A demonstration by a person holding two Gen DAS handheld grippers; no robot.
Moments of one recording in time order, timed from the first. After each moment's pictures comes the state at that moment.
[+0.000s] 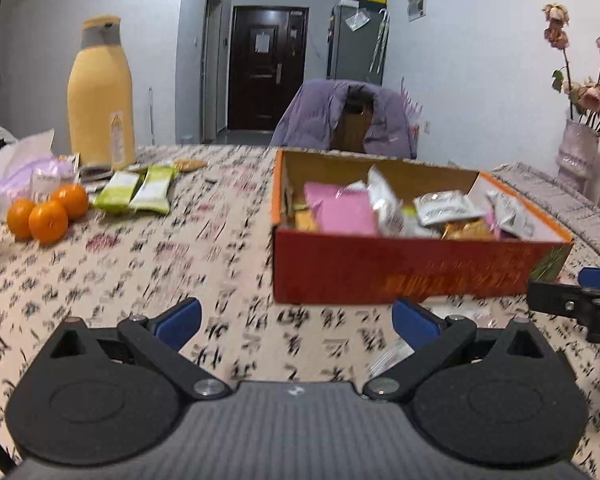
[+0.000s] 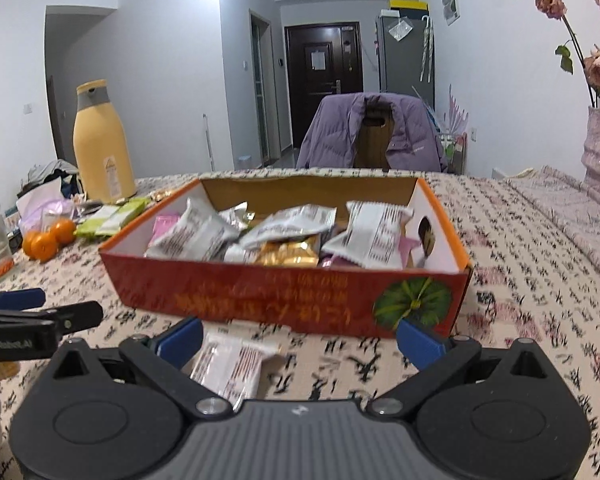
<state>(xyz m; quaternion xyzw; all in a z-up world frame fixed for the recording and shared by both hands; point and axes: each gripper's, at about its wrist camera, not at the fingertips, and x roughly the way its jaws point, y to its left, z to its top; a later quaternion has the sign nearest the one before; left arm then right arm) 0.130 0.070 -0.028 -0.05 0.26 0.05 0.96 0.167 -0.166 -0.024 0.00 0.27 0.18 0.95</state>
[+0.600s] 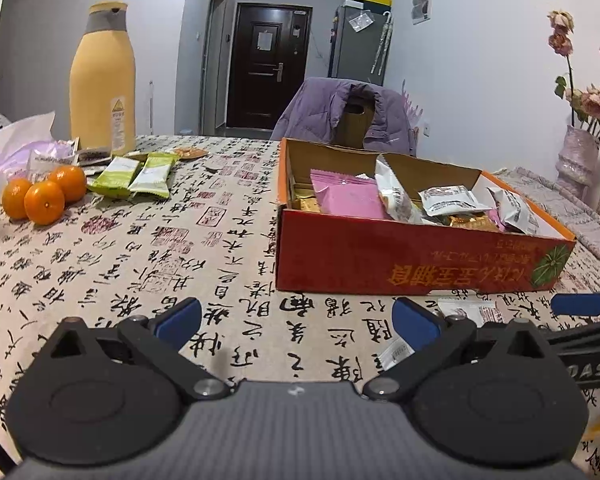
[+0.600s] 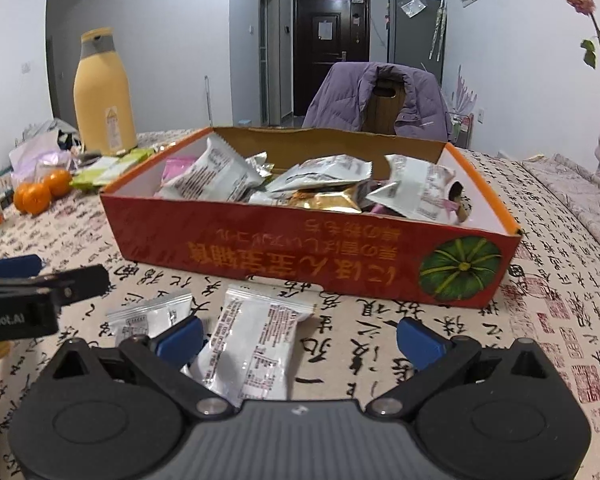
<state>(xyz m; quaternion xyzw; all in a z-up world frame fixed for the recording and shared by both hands) 0.129 0.076 -0.038 -0.07 0.26 0.05 0.96 0.176 -0.124 -0.047 -0.05 0.32 0.17 0.93</state>
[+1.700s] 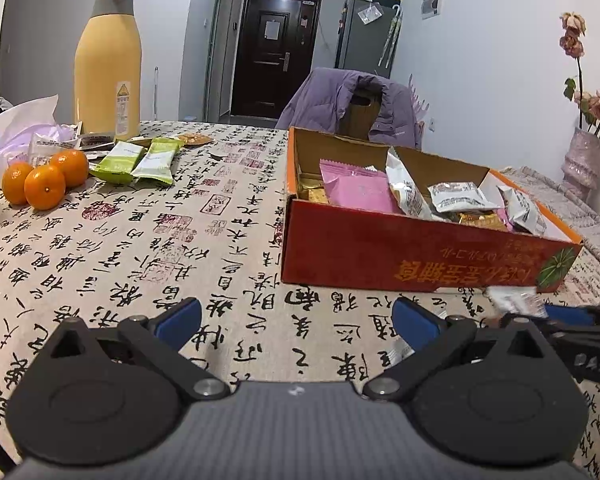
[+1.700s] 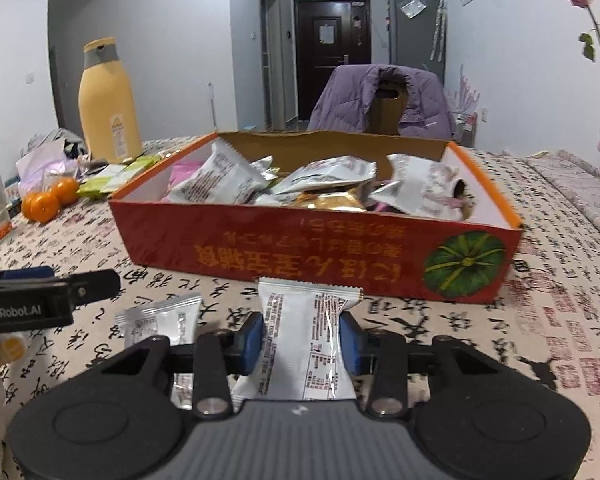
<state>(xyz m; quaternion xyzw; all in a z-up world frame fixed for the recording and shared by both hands) 0.134 0.079 -0.042 -0.07 0.27 0.05 0.96 0.166 -0.138 -0.045 -0.02 0.31 0.18 0.93</state>
